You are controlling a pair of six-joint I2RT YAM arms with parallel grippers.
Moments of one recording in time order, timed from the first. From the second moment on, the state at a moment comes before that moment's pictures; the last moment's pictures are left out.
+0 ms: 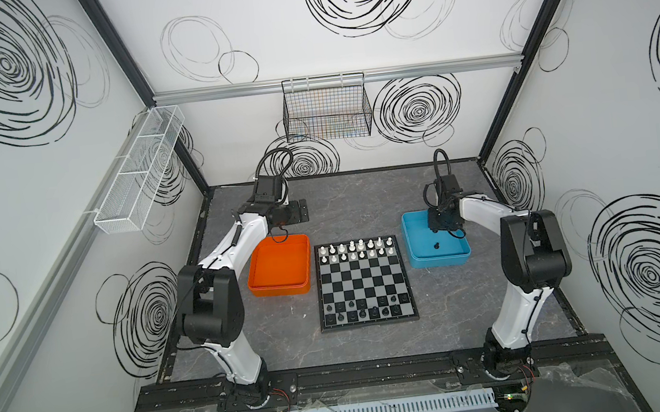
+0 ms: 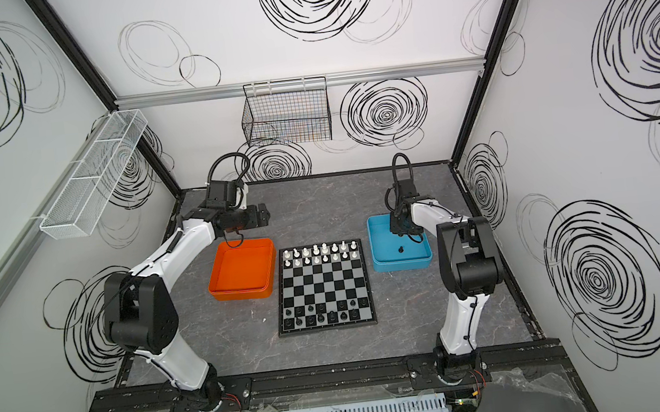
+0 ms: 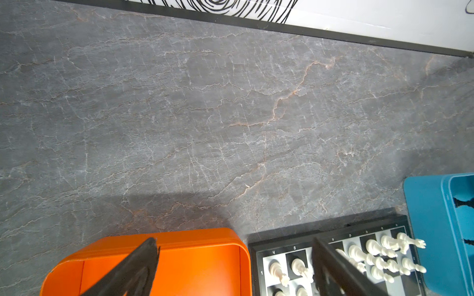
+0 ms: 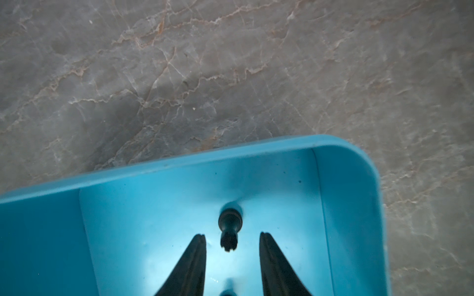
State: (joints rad) left arm -0.17 1.74 1.39 -0.52 0.11 -0.23; right arm 0.07 1.87 1.26 -0.54 0.08 0.27
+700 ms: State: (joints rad) left arm -0.17 1.74 1.39 -0.52 0.12 -0.23; right arm 0.07 1.94 1.30 -0.54 0.07 0.27
